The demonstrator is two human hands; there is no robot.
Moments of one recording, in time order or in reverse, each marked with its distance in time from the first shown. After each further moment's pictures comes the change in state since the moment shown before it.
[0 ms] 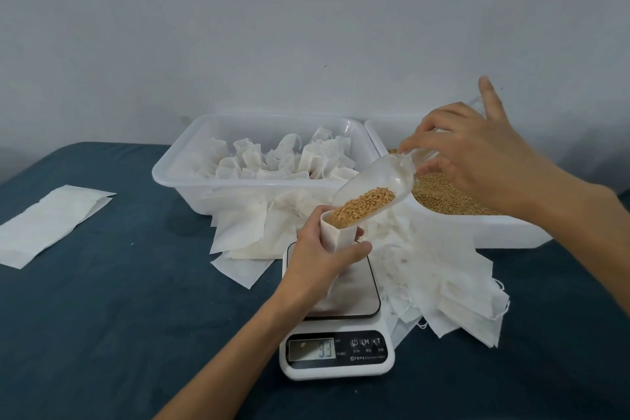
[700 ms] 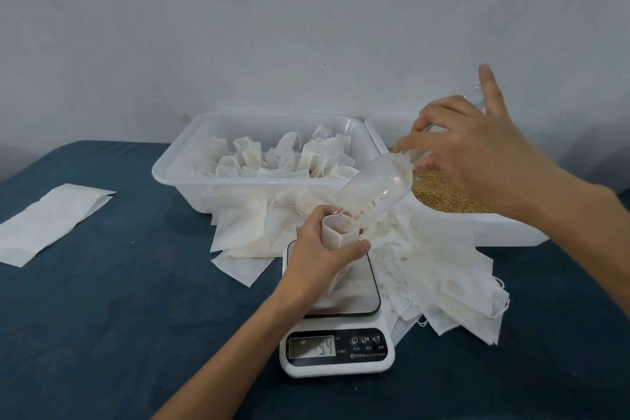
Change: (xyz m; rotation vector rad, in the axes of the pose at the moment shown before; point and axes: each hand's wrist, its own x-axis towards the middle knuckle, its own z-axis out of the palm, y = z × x) left_hand 0.002 -0.003 0.001 -0.027 0.013 -0.029; right_hand 0.001 -0.004 0.001 -0.076 0.125 -0.089
